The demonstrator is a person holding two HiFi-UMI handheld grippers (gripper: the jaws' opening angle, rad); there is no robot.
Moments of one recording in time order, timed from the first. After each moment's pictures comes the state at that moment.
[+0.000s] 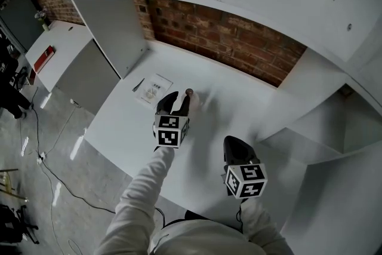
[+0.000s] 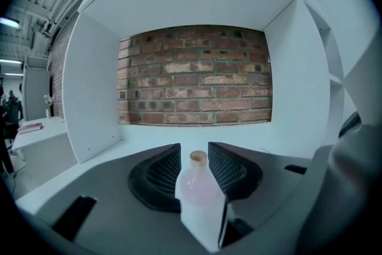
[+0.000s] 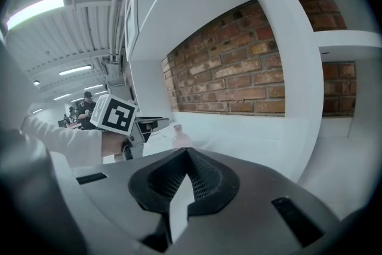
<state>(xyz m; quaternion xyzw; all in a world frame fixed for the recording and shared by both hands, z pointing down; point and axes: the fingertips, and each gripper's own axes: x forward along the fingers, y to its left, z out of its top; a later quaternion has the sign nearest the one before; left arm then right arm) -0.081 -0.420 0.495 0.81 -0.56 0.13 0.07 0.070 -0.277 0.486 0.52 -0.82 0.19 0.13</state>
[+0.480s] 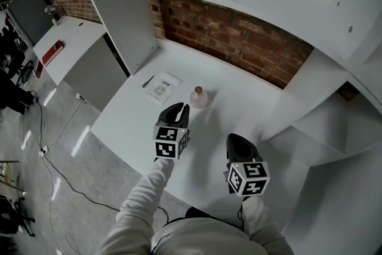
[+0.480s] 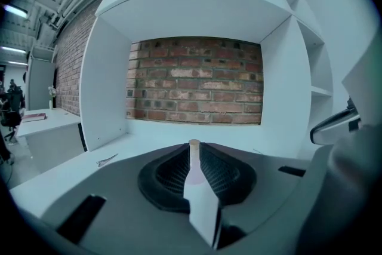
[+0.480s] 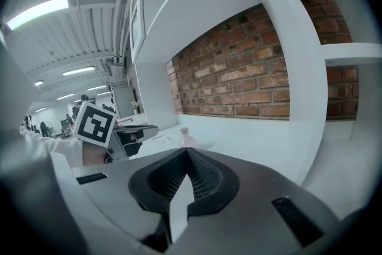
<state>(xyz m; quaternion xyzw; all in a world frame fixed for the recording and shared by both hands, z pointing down) -0.100 -0.361 0.489 0.82 -0.56 0.10 0.10 0.055 -0.269 0.475 0.51 -0.83 0.18 0.12</state>
